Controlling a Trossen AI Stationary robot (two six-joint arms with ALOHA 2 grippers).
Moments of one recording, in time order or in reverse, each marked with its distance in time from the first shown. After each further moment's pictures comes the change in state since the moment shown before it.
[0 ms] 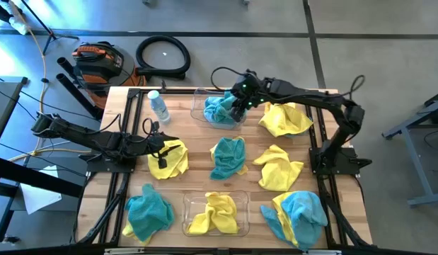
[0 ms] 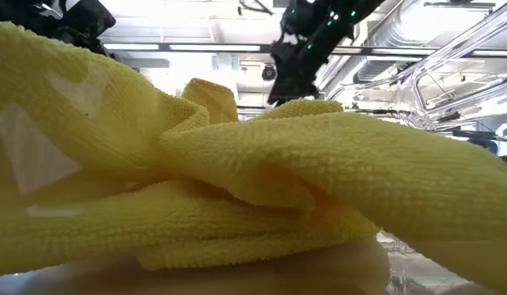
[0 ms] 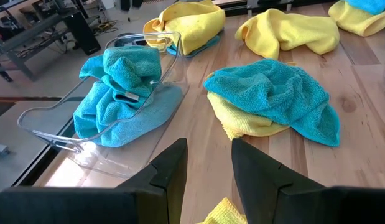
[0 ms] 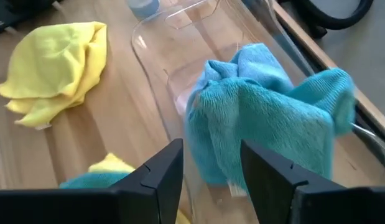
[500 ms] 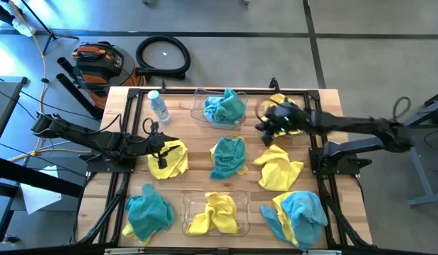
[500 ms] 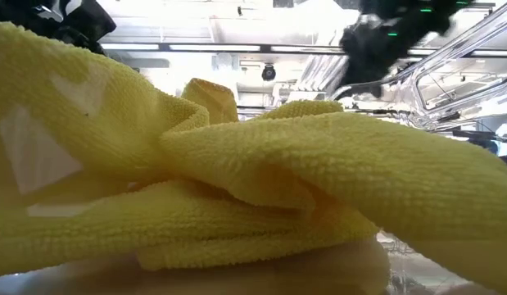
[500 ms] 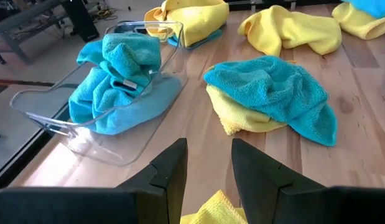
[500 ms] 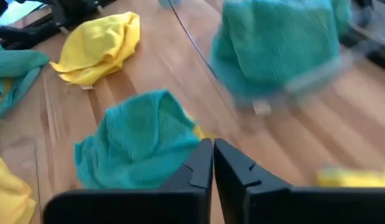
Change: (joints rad) left arm 0.000 0.000 0.000 -0.028 0.001 -0.080; right arm 0.156 -0.632 -0.724 0.296 0.111 0.200
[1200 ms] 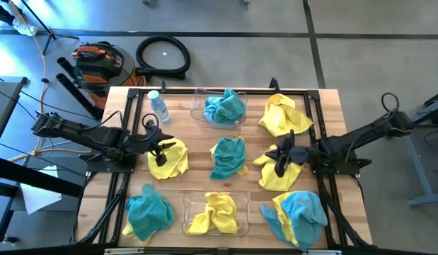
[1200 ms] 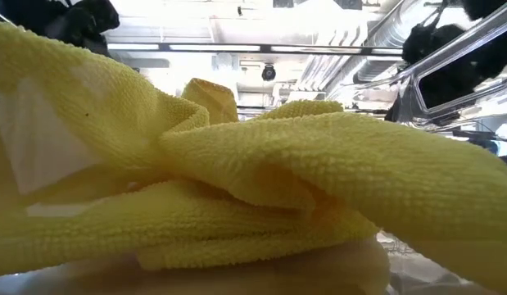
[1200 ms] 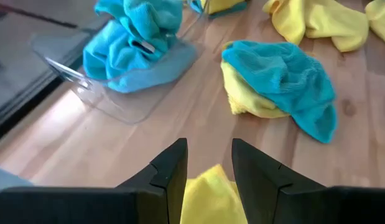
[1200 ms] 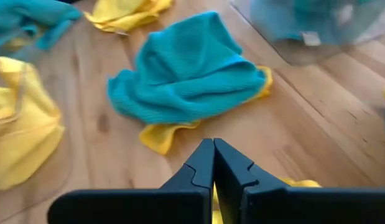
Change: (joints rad) left arm 0.000 0.048 0.199 -0.365 -0.015 -0.294; right arm 0.589 -0.205 -0.342 0.128 0.446 0.287
